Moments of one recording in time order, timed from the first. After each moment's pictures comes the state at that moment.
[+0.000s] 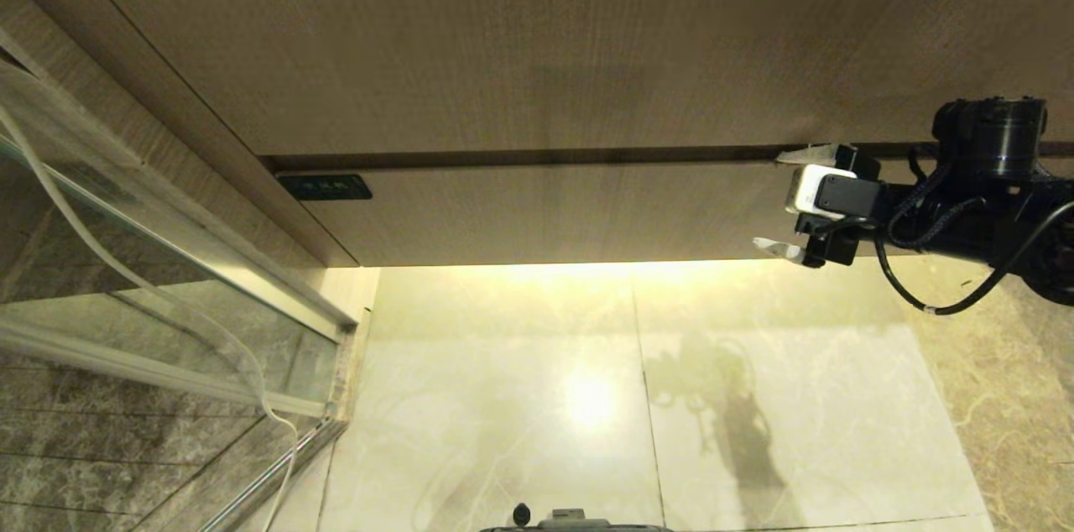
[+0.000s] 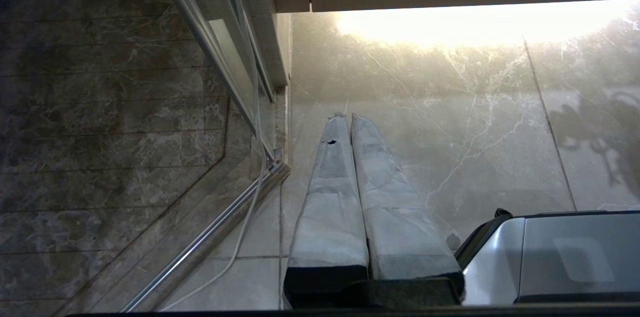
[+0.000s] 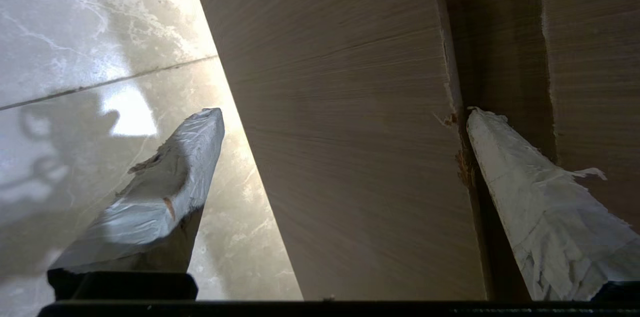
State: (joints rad) left arm 0.00 0.00 0.00 0.00 0.00 0.00; right arm 0.09 1.76 -1.03 -0.46 0.36 -1.26
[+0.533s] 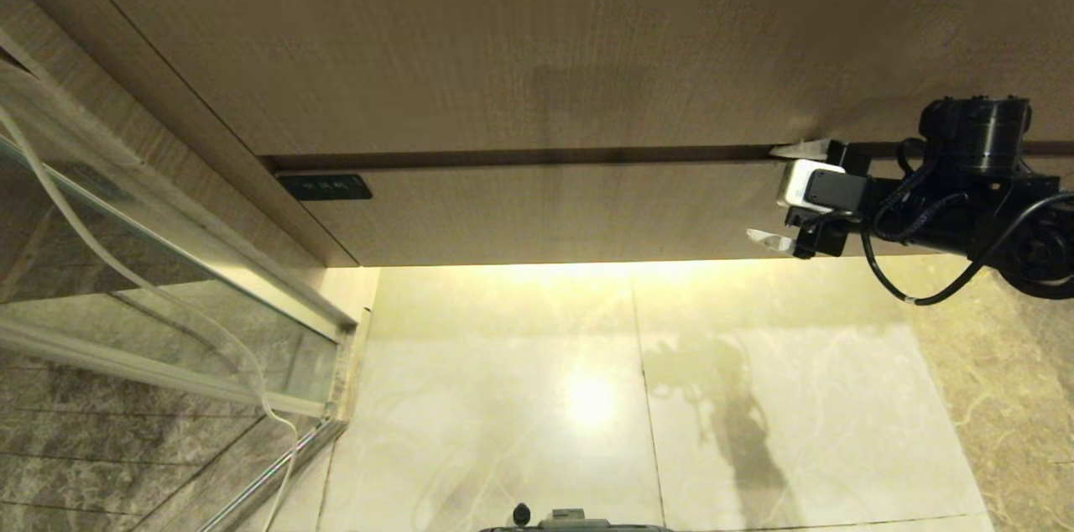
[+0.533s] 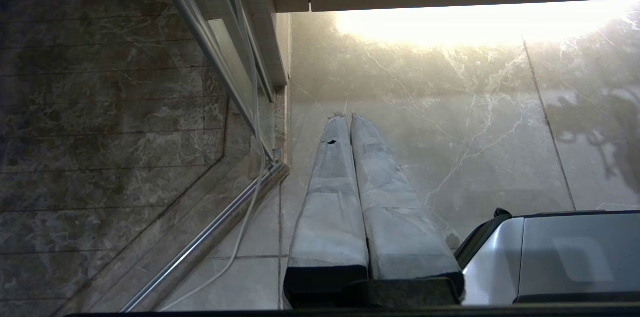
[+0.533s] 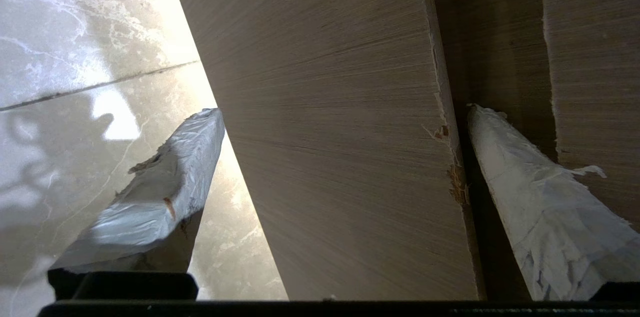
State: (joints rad) left arm 0.00 0.00 0.00 0.00 0.00 0.00; right arm 0.09 1.80 -1.06 -0.51 0.36 -1.26
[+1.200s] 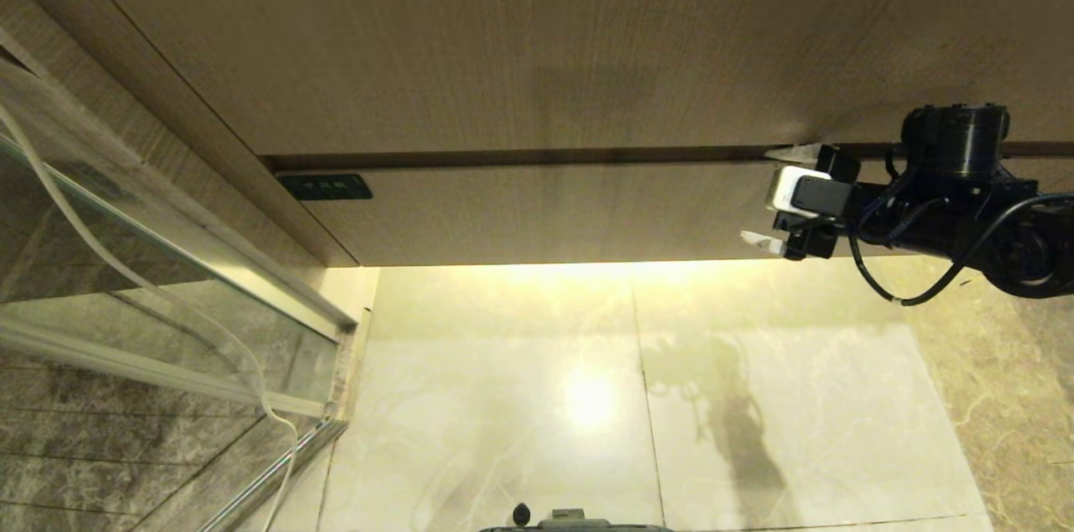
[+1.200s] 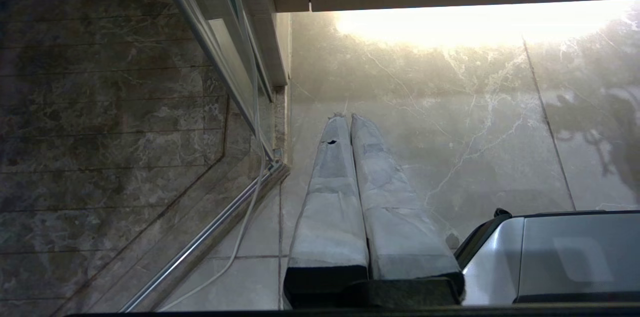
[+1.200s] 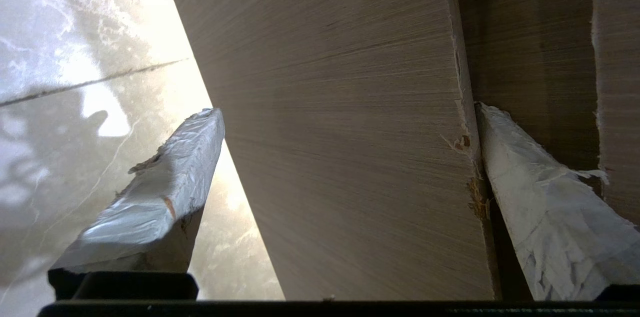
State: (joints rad) left arm 0.00 0.00 0.00 0.00 0.00 0.00; right arm 0.09 1.85 -1.07 -0.46 0.32 -1.27
